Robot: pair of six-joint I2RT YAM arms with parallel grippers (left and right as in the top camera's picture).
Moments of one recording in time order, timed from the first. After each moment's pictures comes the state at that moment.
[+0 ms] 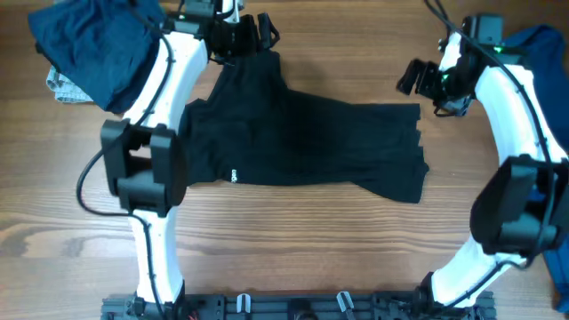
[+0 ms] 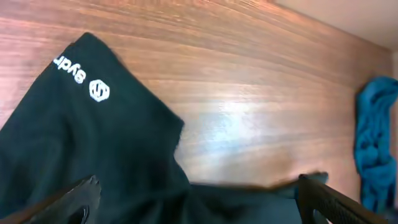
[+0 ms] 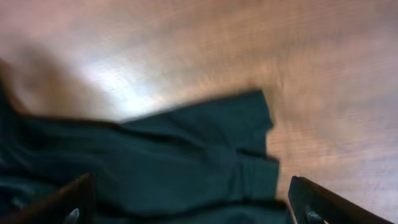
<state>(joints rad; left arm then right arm) -0.20 2.27 2.02 -0.69 0.42 -0.41 -0.12 1.93 1.56 -0.94 -0.23 0.22</state>
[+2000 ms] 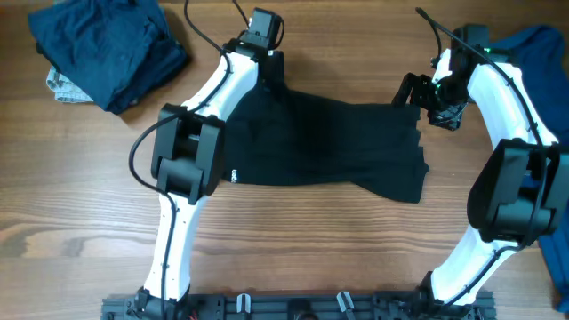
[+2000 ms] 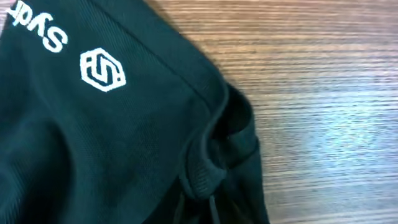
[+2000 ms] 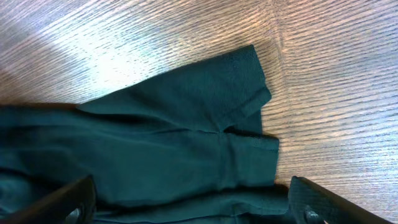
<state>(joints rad) -0.36 2.47 2.02 -0.62 -0.06 -0.31 -0.12 2.00 1.56 -1.00 -0.23 0.25</state>
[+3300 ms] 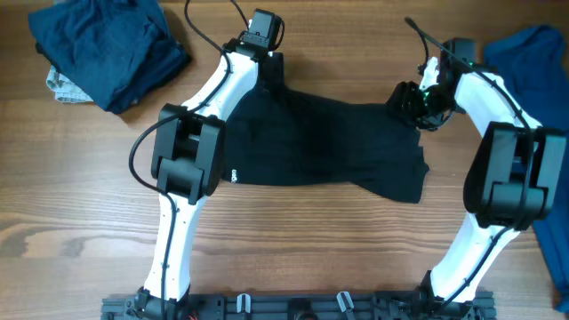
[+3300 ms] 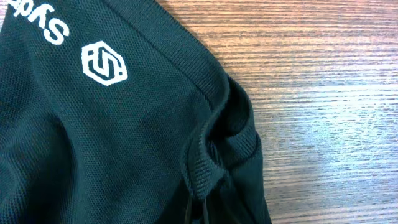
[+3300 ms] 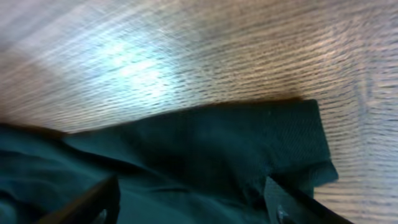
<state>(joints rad) -0.36 2.47 2.02 -0.64 -0.06 -0.31 -0.12 2.10 1.47 -0.76 -0.34 0.23</state>
